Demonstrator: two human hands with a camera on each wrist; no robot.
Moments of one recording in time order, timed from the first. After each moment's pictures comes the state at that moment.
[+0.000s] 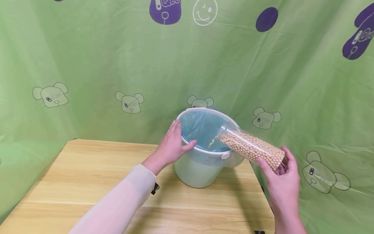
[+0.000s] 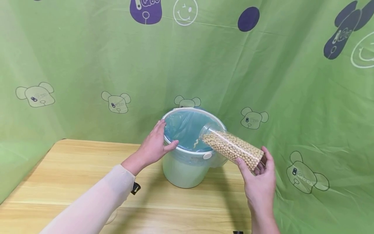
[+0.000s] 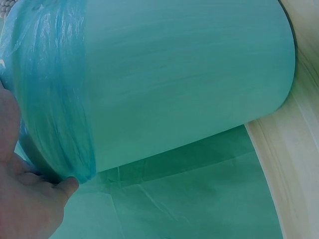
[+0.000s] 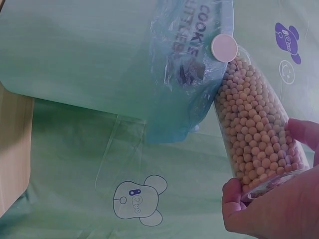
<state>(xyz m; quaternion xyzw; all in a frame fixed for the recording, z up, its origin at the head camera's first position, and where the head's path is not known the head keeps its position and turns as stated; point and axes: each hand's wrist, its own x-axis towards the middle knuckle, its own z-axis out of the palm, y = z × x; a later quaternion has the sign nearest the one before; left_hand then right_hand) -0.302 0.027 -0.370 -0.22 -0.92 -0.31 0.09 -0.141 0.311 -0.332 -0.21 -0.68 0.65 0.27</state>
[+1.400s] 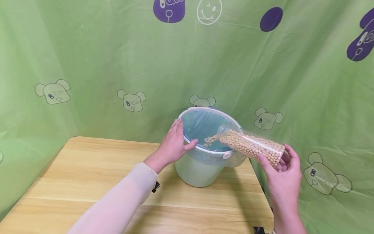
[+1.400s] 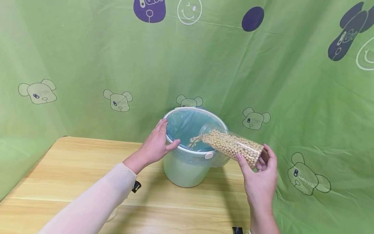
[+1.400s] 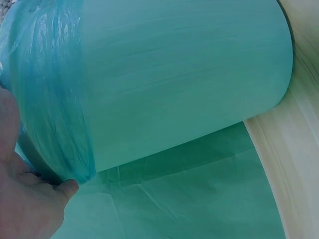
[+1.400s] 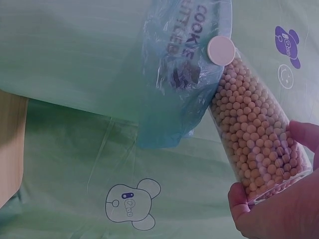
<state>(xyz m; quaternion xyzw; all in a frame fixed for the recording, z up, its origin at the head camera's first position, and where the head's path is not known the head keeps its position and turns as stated) -0.305 0.026 -0.372 -0.23 -0.92 -0.29 0.10 -0.149 0.305 -0.323 -0.21 -0.68 0.64 0.30</state>
